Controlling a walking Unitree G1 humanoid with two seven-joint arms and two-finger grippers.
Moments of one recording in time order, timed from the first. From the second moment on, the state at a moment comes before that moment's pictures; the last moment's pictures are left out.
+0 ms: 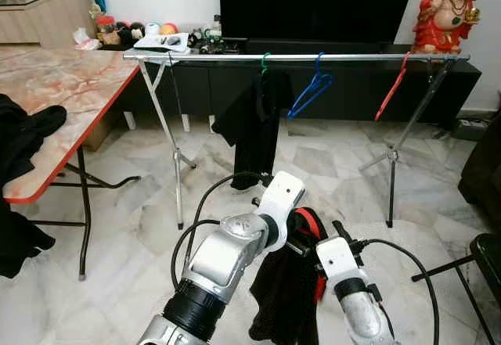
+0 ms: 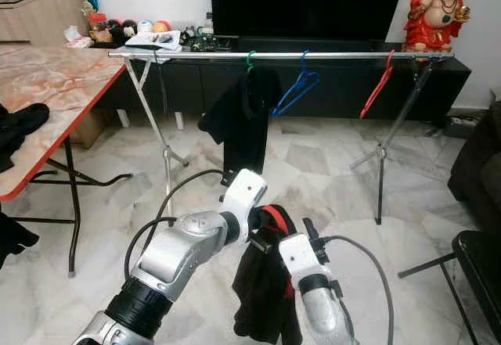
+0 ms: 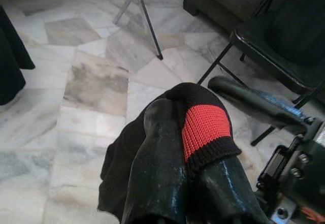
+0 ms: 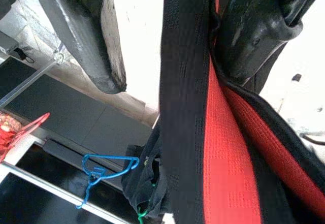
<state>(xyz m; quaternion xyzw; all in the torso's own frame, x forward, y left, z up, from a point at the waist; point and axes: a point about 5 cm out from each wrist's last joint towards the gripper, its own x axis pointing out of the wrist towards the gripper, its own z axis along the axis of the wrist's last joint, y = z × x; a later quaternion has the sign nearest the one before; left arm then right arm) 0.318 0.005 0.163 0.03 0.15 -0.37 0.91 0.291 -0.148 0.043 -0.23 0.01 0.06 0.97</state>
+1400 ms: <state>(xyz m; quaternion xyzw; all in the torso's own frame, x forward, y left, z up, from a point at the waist) 0.312 0.007 0.159 0.04 0.16 -0.39 0.91 0.265 -0.145 0.056 -0.18 -0.01 0.07 0.98</state>
